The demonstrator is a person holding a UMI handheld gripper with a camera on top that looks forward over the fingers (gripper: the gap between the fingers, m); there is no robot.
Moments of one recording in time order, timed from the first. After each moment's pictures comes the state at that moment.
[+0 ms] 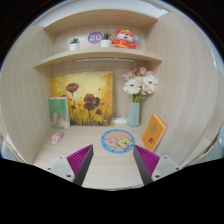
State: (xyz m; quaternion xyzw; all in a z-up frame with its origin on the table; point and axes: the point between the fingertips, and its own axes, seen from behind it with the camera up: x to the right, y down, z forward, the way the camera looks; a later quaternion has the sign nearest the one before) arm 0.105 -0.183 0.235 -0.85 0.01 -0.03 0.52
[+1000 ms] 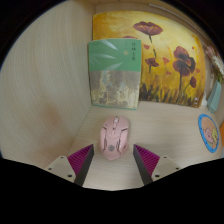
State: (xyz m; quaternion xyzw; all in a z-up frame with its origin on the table) arm -0.267 0.025 -0.008 -0.91 -0.08 0.08 0.40
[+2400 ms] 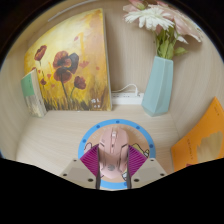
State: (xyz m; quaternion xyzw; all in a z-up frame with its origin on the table) arm 0.150 0.074 0.020 -0.92 -0.03 0.05 0.39
